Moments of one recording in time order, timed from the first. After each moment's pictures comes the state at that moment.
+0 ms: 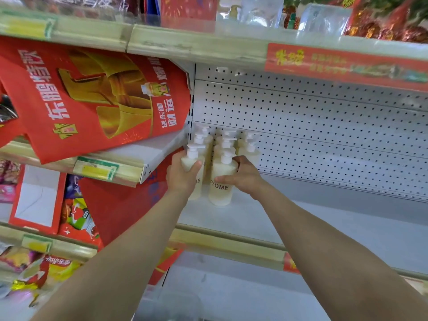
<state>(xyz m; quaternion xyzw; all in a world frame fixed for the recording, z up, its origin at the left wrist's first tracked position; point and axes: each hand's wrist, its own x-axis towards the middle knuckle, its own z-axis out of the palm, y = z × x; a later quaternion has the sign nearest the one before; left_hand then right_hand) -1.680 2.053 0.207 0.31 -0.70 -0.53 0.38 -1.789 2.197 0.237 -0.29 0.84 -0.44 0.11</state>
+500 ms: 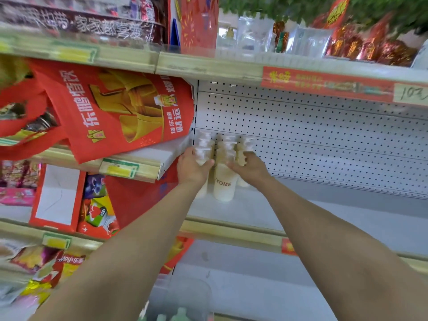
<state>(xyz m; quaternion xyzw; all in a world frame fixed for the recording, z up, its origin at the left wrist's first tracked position) -1.648 2.072 0.248 0.29 -0.77 -0.46 0.35 -1.738 2.218 0.276 -0.25 0.88 -0.41 0.03</state>
